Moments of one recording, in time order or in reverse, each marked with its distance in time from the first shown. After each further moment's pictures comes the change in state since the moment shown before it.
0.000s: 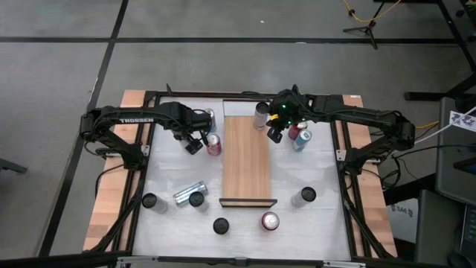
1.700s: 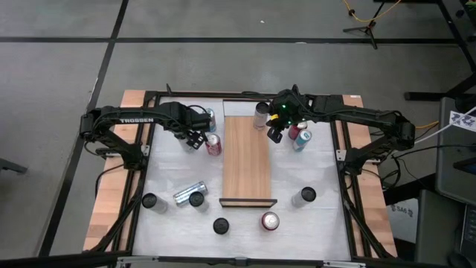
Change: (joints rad) left arm 0.001 0.000 0.000 -0.015 -0.090 -0.245; right arm 0.000 0.000 0.000 0.000 0.000 0.000
